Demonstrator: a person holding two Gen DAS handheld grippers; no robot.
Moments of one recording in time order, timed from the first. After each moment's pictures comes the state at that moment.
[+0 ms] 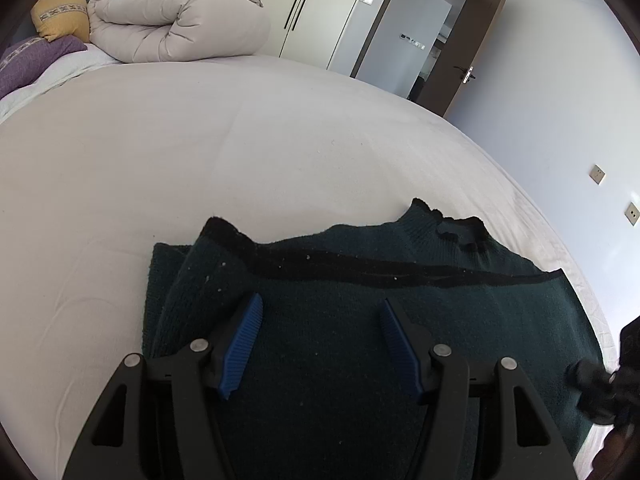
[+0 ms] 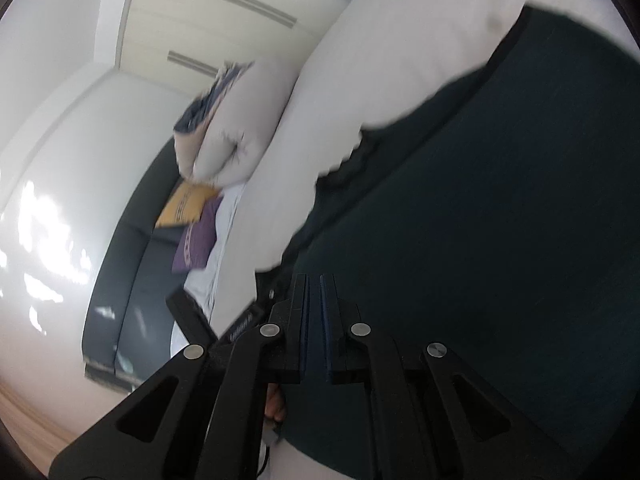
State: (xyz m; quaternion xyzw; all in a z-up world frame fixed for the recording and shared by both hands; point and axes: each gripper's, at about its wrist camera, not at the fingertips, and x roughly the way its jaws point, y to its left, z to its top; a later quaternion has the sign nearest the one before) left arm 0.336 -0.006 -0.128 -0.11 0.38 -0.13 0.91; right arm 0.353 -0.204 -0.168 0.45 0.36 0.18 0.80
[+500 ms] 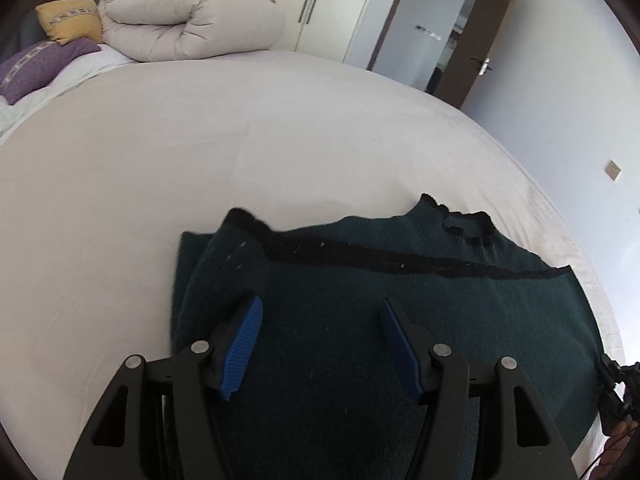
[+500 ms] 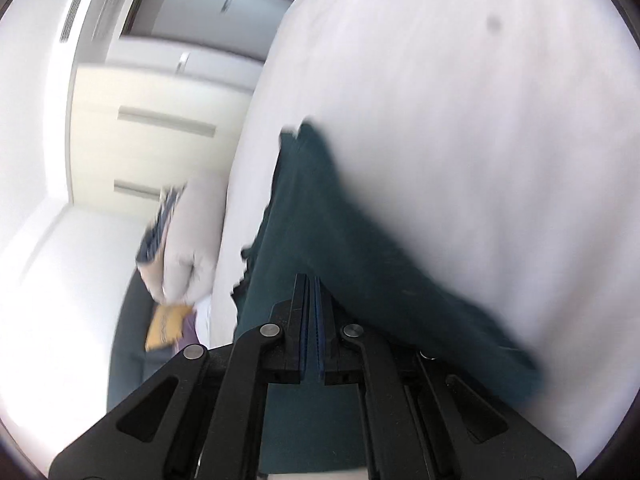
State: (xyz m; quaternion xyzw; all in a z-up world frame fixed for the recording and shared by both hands) left arm 0.314 -0.007 -0.109 -0.09 0.40 -0.08 0.91; right arm 0.244 -0.364 -0.211 0.59 0.25 -0.02 0.77
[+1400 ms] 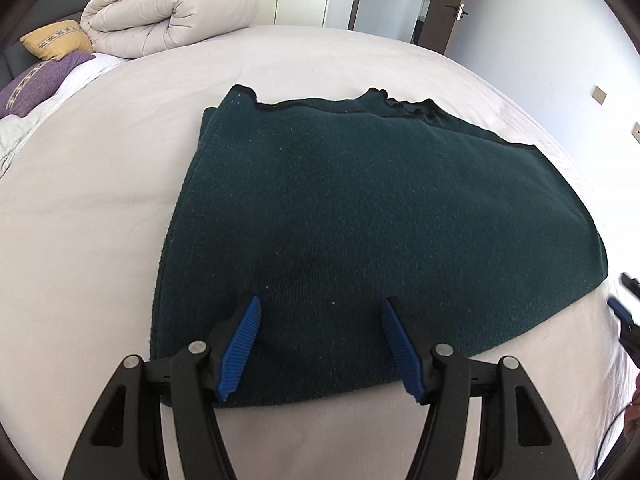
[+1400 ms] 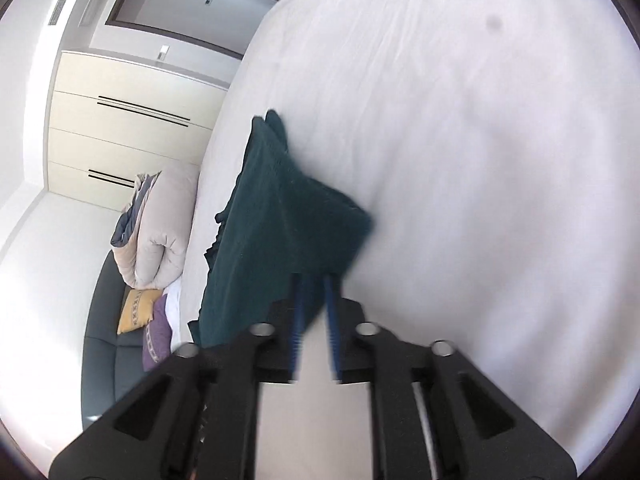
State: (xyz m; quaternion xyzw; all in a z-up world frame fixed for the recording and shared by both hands) left arm 0.184 -0.025 -0.116 -0.01 0.45 -0.10 0.89; right arm 0.154 -0.362 -0.191 0.55 0.30 -0.06 0.78
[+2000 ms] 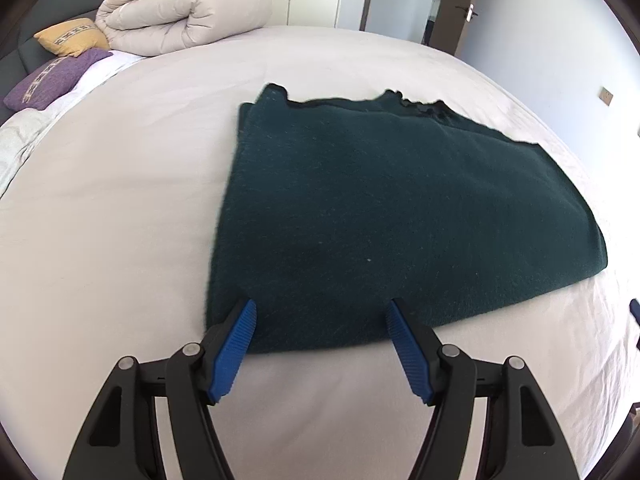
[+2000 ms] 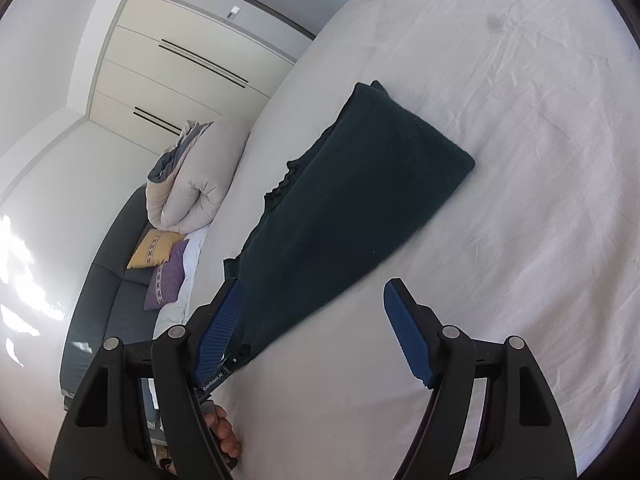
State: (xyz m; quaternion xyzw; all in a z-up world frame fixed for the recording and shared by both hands) left arm 0.146 -0.001 -0.105 -0.01 0.45 -0.07 0.89; right arm 0.096 -0.281 -0.116 0.46 0.30 0.03 0.84
